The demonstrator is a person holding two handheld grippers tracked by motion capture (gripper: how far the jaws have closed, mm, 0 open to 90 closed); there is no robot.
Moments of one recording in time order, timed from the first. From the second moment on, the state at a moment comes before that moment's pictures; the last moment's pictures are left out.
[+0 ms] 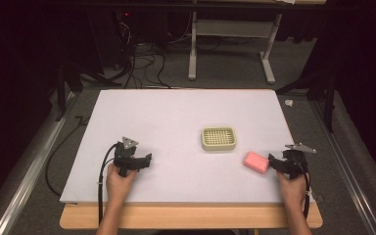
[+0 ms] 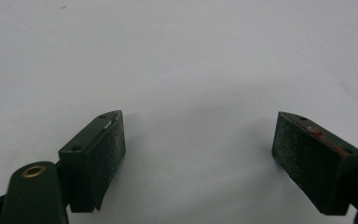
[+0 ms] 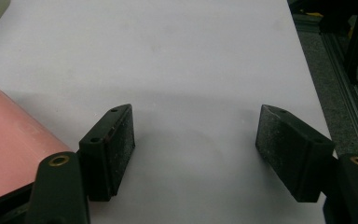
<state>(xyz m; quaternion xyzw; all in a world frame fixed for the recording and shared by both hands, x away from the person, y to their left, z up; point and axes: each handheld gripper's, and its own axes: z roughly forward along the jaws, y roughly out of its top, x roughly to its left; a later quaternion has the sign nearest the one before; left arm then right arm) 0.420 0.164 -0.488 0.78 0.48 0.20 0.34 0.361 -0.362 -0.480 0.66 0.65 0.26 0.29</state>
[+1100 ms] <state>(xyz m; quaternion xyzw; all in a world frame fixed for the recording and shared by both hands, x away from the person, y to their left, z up) 0.421 0.164 -0.488 0.78 0.48 0.20 0.34 0.328 -0.336 -0.448 0.59 0.69 0.33 0.28</state>
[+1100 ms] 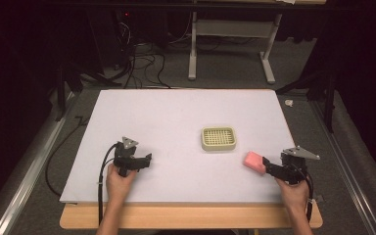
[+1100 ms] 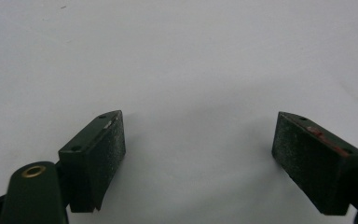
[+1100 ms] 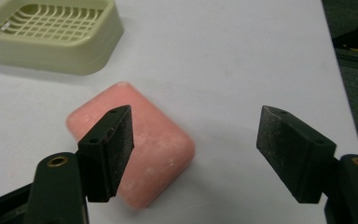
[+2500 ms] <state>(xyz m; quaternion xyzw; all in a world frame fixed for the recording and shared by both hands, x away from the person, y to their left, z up) 0.421 0.164 -0.488 0.78 0.48 0.20 0.34 0.333 -0.333 -0.452 0.57 0.70 0.33 0.26</state>
